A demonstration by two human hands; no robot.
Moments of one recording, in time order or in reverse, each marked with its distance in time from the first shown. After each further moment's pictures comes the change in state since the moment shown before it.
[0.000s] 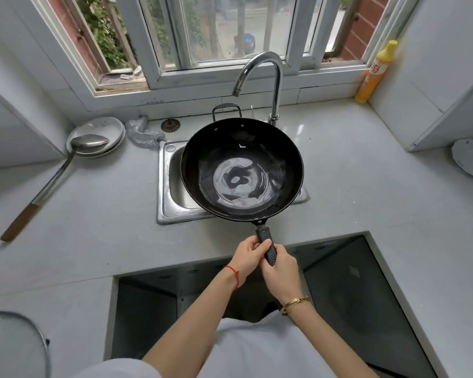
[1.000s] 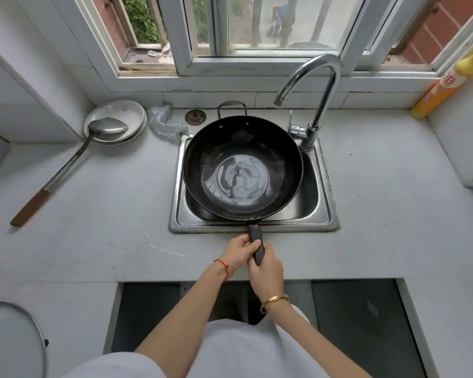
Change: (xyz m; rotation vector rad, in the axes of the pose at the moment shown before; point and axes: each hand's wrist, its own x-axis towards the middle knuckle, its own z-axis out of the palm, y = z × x) left_hand 0.072 0.019 -0.080 -0.060 0.096 -0.098; right_hand 0.079 -0.044 0.067 -0.054 -0.113 0.015
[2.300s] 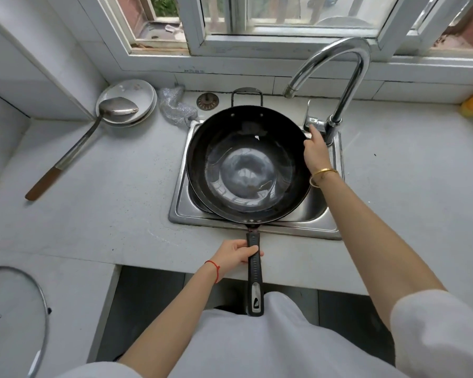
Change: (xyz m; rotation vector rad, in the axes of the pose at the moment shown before) left_hand 0.000 -0.007 0.003 0.013 0.014 -0.132; right_hand 0.251 -0.096 -0.121 0.270 -0.066 -0.077
